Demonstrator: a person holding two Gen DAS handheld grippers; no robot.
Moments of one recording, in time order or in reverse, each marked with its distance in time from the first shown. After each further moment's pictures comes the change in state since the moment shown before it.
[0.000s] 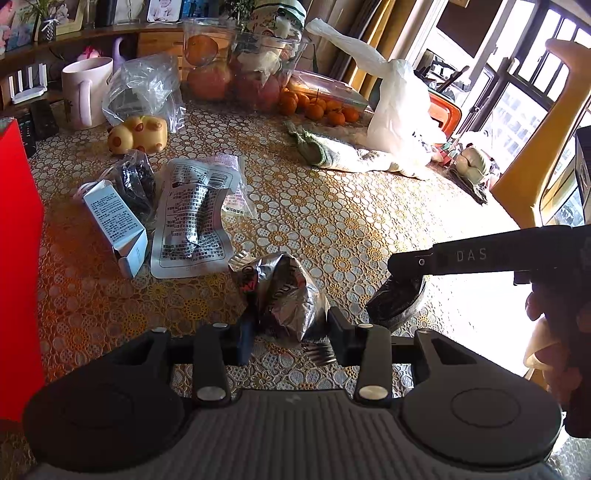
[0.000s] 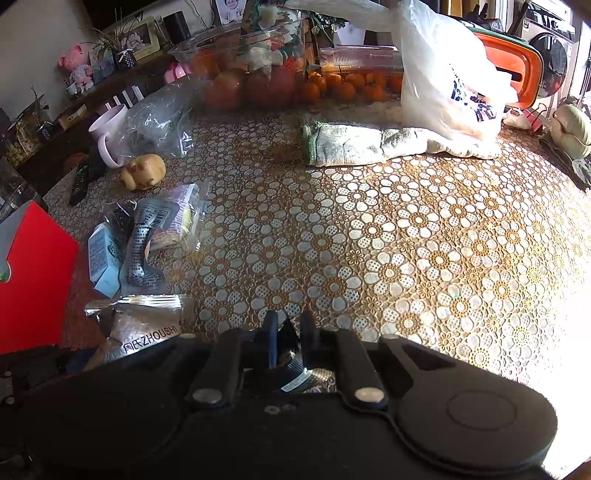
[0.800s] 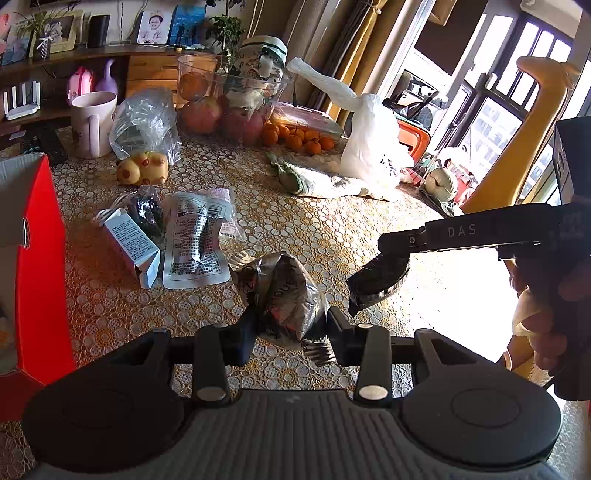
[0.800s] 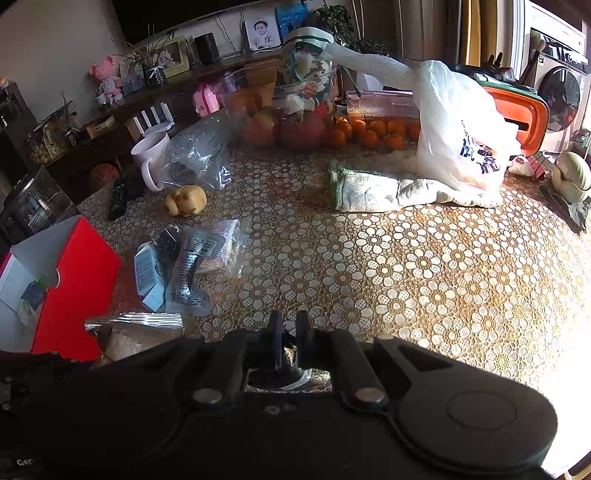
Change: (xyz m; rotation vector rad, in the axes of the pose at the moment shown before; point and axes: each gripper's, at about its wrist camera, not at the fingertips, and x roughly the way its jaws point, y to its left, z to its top) left arm -0.065 -0.003 -0.001 0.019 -0.067 -0.058; right arm -0.056 0.020 0.009 -0.072 -0.082 0.045
